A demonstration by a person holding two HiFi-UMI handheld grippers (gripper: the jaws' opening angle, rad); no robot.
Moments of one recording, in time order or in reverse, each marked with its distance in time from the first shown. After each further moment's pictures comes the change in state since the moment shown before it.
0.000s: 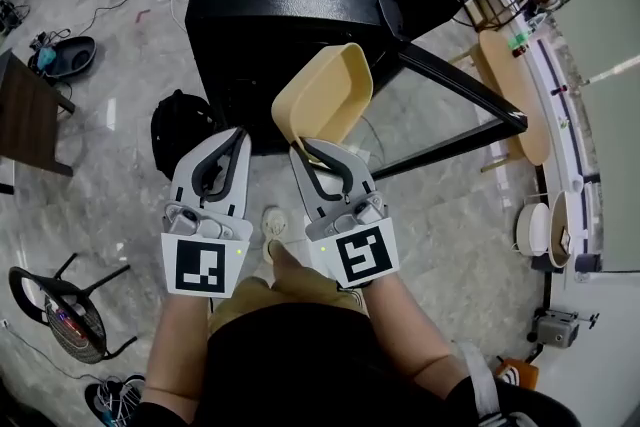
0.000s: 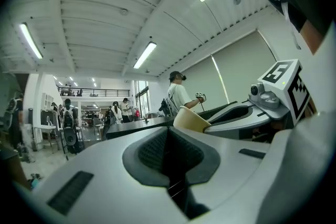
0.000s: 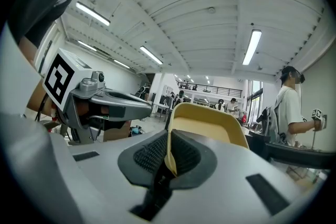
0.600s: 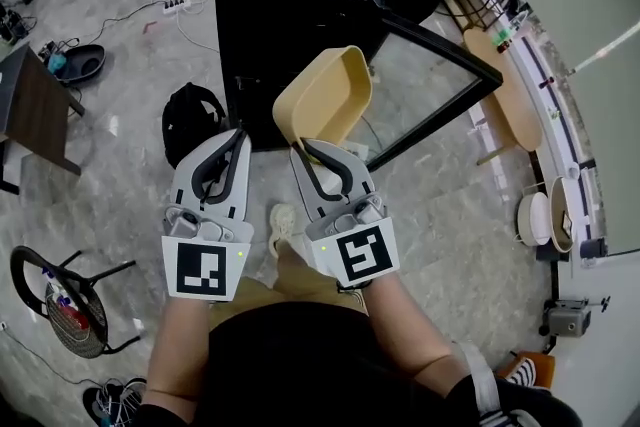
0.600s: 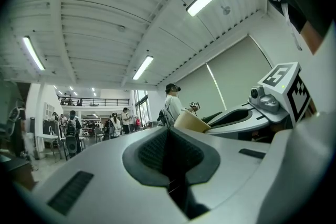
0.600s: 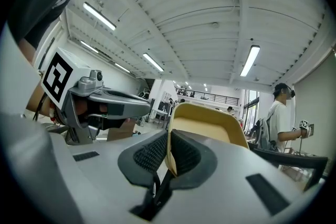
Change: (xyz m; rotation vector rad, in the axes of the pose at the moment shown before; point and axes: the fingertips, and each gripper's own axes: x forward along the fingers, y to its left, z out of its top) left arm -0.143 -0.049 0.052 -0.064 -0.099 0.042; right arm -0.106 0.100 0.056 -0.042 -0.070 -0.032
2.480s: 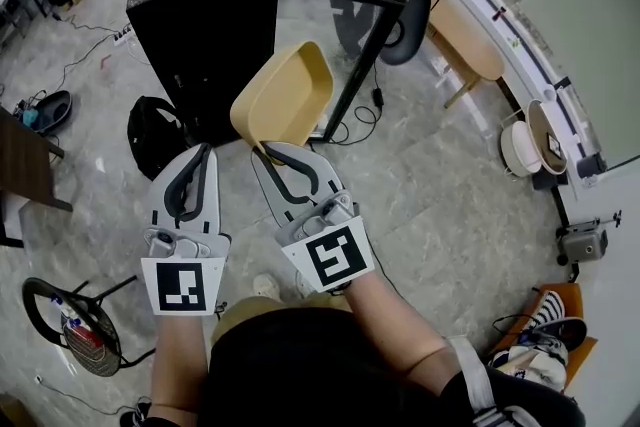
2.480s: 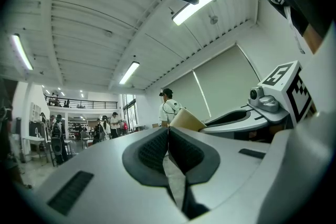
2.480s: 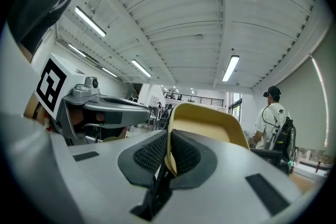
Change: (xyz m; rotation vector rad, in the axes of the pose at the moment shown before) left arm -0.064 -0.162 0.062 0.013 0.005 -0.128; right arm -0.182 -0.005 0.034 -0.037 0.101 -0.103
